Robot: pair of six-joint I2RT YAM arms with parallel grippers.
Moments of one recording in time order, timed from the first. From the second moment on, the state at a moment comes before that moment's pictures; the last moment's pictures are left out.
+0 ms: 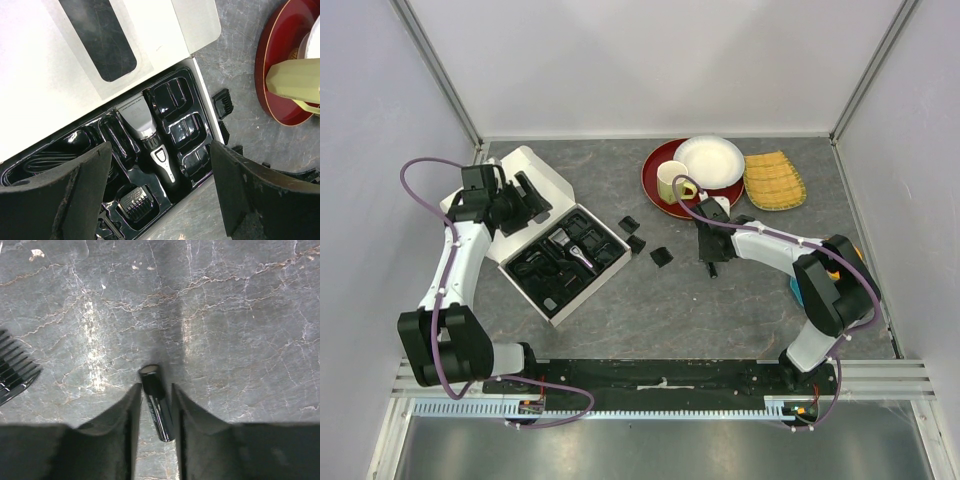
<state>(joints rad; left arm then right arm) 0.12 1.33 1.10 -0.57 0.24 -0.47 0.56 1.69 1.01 -0.44 0.29 0.52</state>
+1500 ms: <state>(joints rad) 0.12 1.27 1.06 -0.57 0.27 -0.47 0.77 1.81 1.14 -0.49 0.42 0.55</state>
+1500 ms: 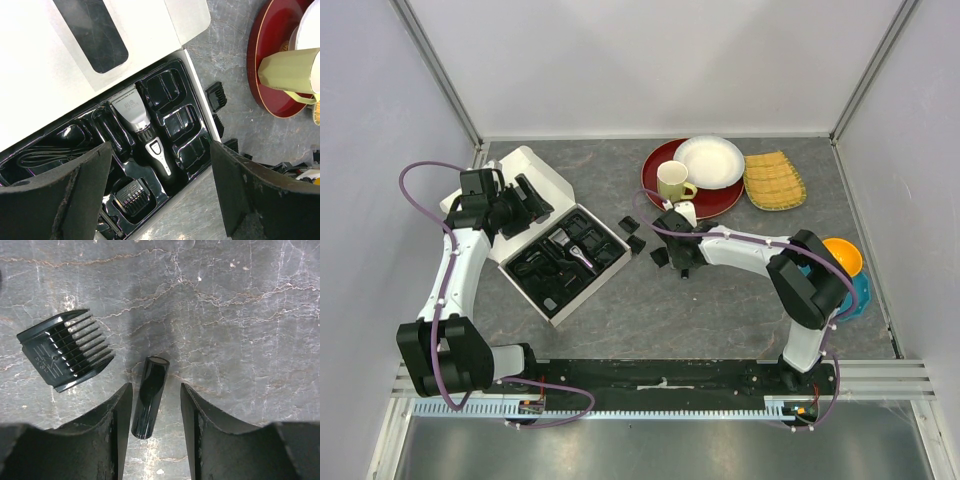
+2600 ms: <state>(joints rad) 0.12 1.27 1.06 -0.57 0.24 -0.47 0.90 1.82 1.40 -0.14 0.18 0.40</state>
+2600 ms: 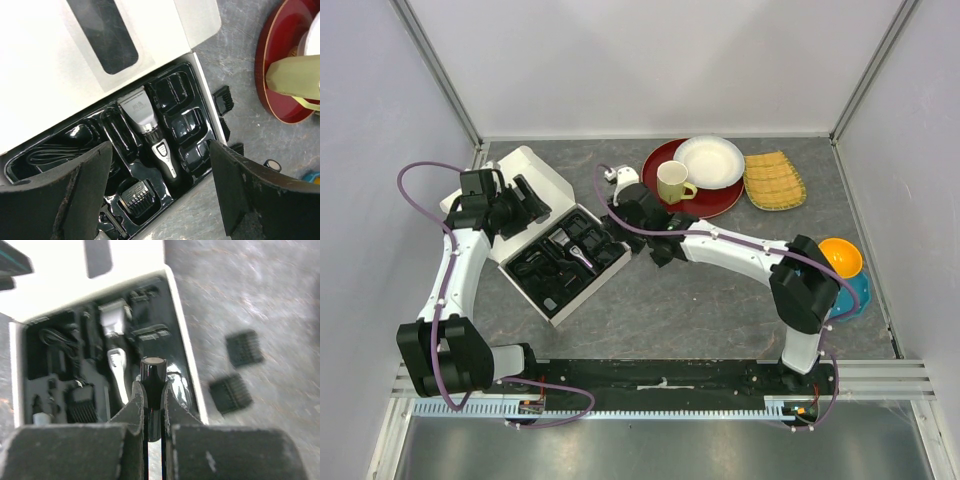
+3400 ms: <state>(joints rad) 0.19 1.12 1.03 -0.57 0.00 -0.53 1.00 2.27 1.67 0.35 -0.14 0.30</state>
